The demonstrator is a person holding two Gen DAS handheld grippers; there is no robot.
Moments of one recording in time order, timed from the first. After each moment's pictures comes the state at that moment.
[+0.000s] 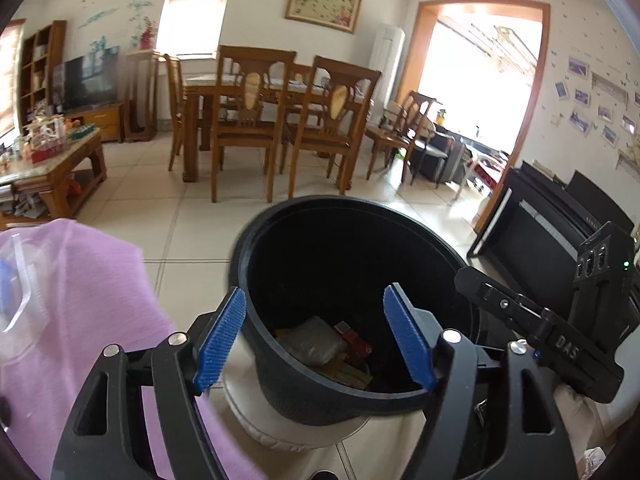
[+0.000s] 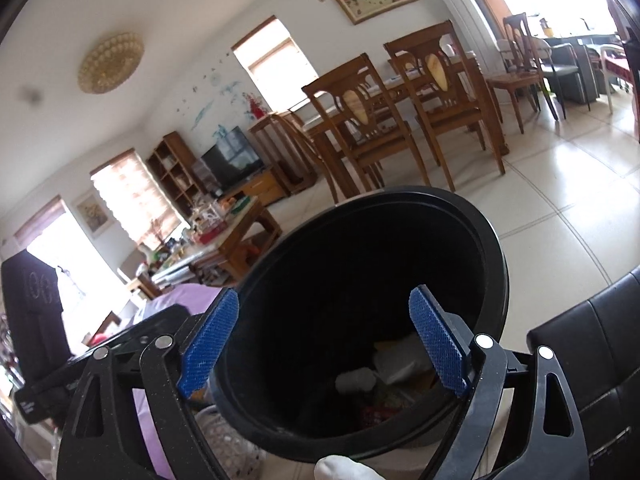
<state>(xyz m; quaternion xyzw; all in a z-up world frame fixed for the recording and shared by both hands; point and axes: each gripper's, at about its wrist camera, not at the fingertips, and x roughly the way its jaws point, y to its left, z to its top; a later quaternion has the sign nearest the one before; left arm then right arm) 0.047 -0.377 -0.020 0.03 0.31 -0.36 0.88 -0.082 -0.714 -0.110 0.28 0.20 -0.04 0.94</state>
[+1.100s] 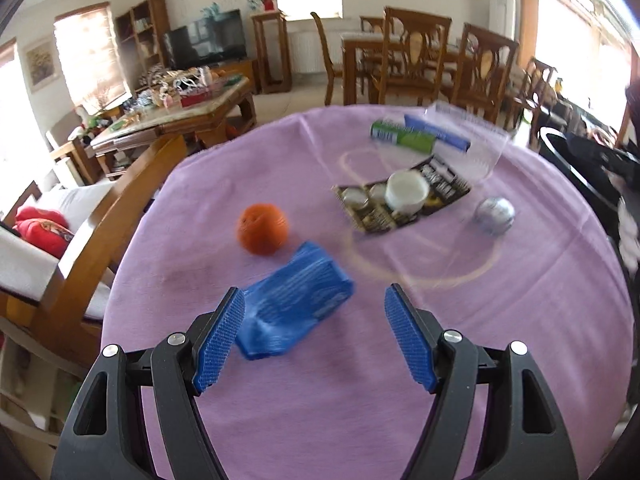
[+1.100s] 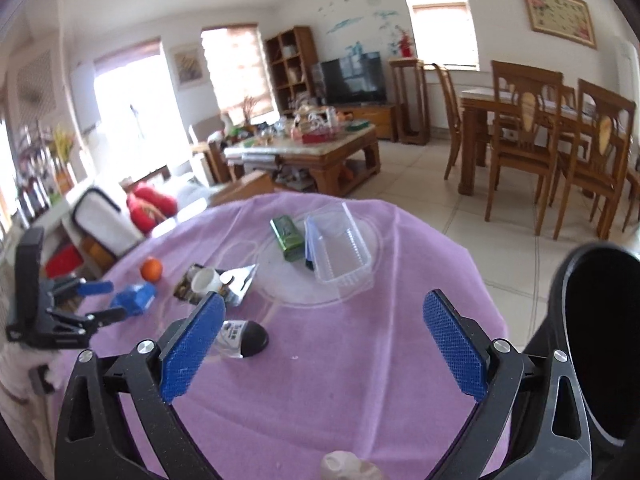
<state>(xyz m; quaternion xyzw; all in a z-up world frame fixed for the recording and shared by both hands) 0.091 0.014 -0.050 0.11 0.39 -0.16 0.90 0.066 -0.363 -0.064 0.03 0.31 0.14 0.94</state>
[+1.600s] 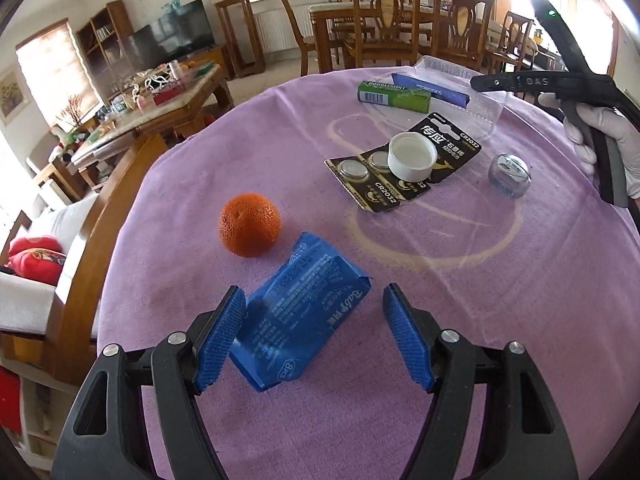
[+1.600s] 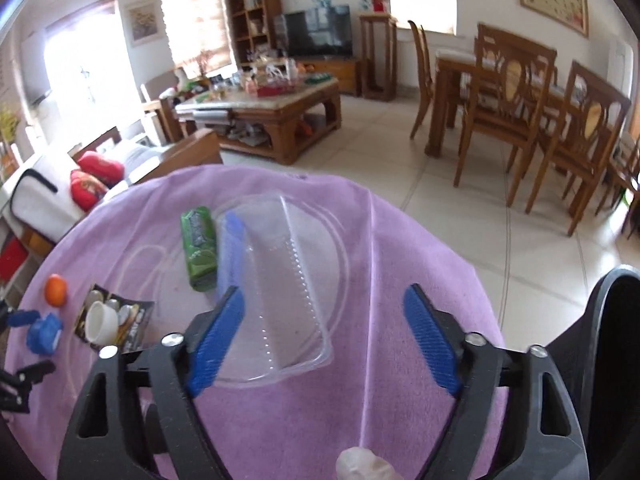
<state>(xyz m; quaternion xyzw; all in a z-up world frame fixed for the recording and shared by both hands) 0.102 0.021 -0.070 0.17 0.42 -0.18 0.87 0.195 -0.359 -0.108 0.04 0.40 0.07 0.91</state>
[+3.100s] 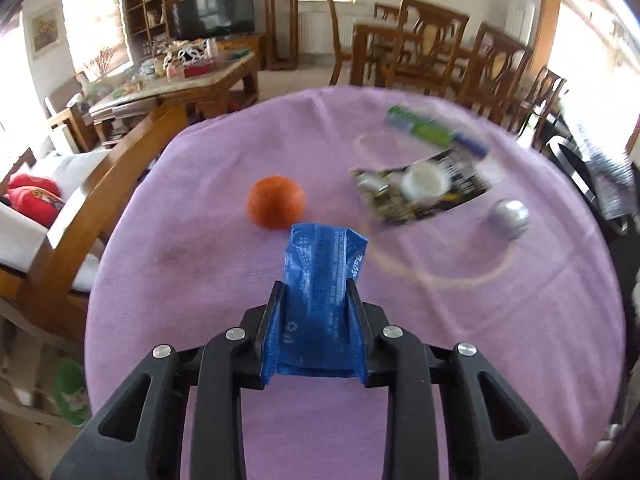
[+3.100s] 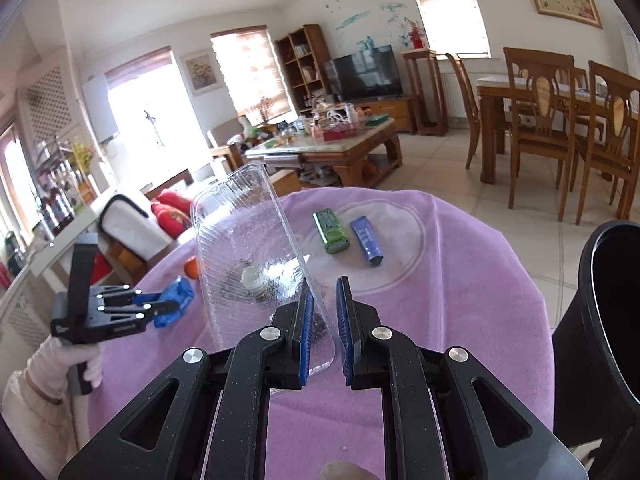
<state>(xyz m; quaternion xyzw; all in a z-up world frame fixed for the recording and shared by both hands) 0.090 0.033 -0.056 0.06 0.42 -0.15 0.89 0.029 -0.371 -0.048 0.09 0.30 0.18 0.93</state>
